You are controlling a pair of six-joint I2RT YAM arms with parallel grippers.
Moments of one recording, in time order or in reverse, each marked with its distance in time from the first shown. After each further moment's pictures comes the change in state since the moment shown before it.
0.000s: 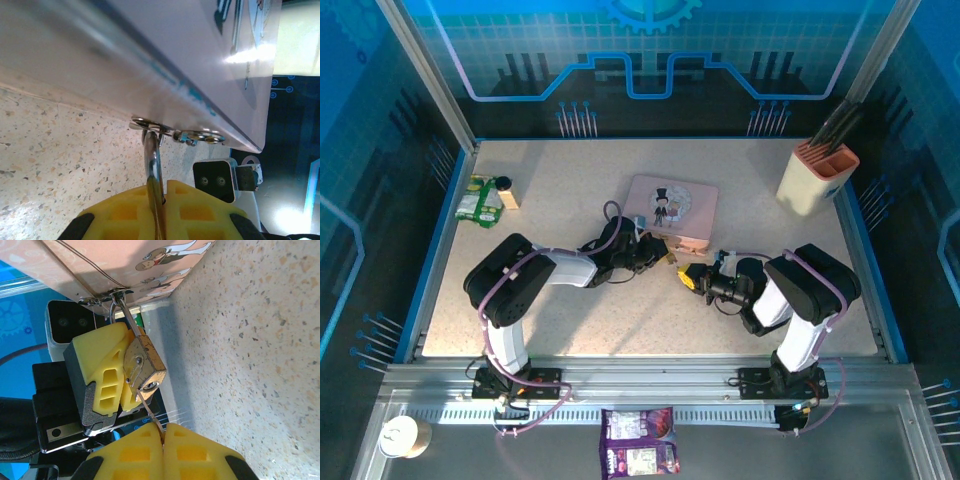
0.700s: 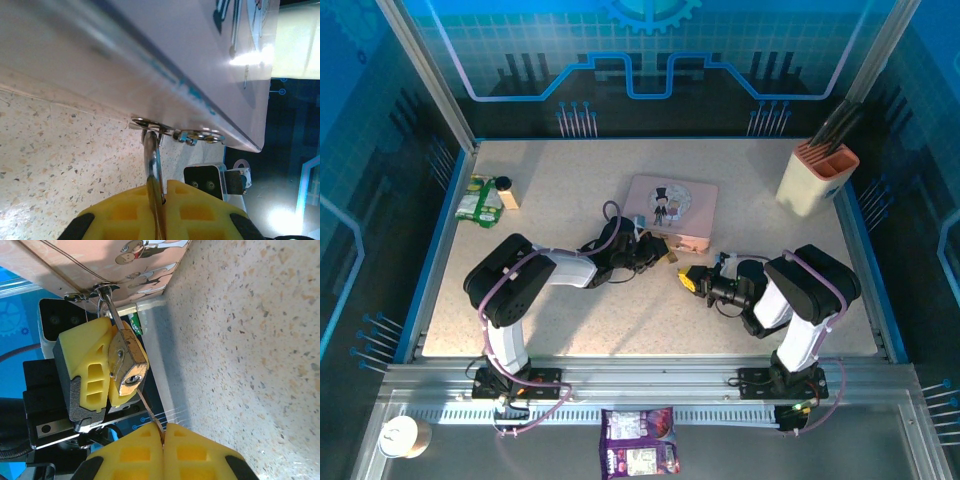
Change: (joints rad) left arm 0.000 0.000 -0.004 0.026 0.000 -0.024; right arm 0.000 0.000 -0.018 0.005 0.000 0.000
